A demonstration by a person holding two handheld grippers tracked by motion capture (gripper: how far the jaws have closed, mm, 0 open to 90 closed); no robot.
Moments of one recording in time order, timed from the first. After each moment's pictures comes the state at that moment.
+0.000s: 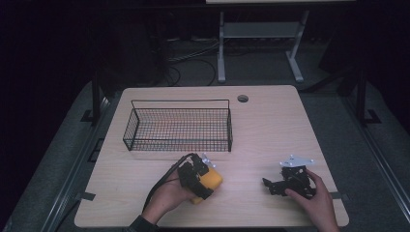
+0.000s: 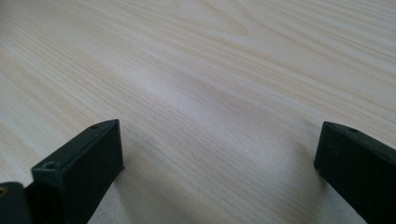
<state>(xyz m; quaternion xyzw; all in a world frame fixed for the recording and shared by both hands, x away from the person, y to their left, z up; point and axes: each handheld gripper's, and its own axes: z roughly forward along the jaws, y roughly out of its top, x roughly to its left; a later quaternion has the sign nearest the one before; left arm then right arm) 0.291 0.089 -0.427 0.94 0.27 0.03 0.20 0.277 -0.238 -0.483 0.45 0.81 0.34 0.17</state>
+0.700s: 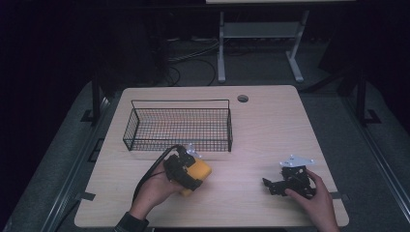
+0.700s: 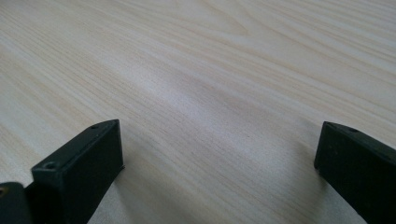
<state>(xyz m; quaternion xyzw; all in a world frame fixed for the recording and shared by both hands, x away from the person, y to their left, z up) 0.299 0.122 -0.402 0.93 0.30 0.05 0.21 0.277 -0.238 -0.483 0.45 0.81 0.34 0.17</state>
